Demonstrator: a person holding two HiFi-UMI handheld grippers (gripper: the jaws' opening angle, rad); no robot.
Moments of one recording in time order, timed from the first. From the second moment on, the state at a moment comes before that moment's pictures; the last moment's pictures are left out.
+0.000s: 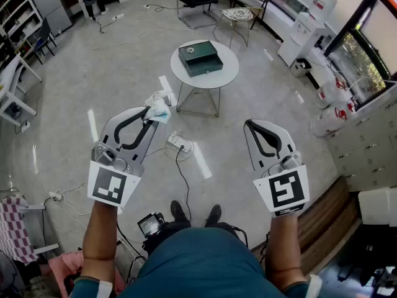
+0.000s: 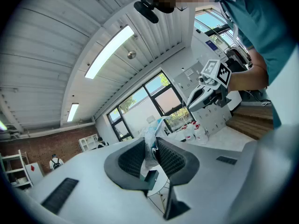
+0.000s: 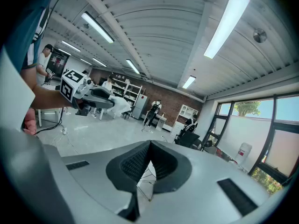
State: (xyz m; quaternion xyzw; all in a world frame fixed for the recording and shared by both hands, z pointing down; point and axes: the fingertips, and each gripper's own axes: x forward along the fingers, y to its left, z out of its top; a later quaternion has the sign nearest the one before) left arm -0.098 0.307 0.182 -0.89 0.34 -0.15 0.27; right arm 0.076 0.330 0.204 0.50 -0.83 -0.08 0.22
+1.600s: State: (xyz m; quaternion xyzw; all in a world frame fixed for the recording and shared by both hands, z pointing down) left arm -0.161 0.244 0.206 -0.90 0.32 -0.13 0.26; right arm 0.010 0.262 0.212 0.51 -0.83 -0.10 0.20
